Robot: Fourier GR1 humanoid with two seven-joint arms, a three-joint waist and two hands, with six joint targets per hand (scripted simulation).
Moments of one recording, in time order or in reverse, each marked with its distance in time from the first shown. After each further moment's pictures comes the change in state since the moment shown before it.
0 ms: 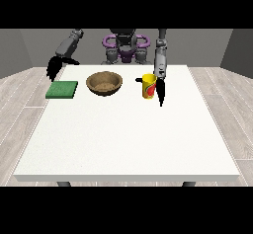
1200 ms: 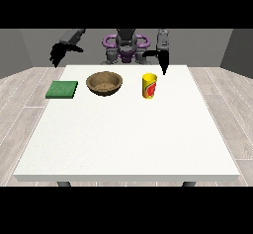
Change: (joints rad) left arm 0.227 -0.084 -0.175 -0.496 -0.052 -0.030 0.449; right arm 0.125 0.038 0.002 -0.075 -0.002 -0.061 0.137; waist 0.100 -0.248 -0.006
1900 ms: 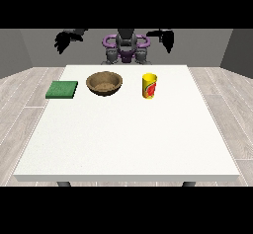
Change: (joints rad) left arm 0.114 0.019 -0.006 -0.304 0.018 -0.027 0.276; right arm 0.157 0.052 0.062 -0.214 -0.016 -0.024 0.129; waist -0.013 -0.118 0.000
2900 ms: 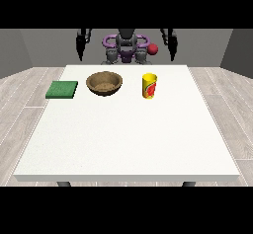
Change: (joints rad) left arm 0.301 0.045 -0.072 -0.031 -0.054 -0.178 -0.013; right arm 0.126 0.092 0.229 -0.053 0.228 -0.136 0.071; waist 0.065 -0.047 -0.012
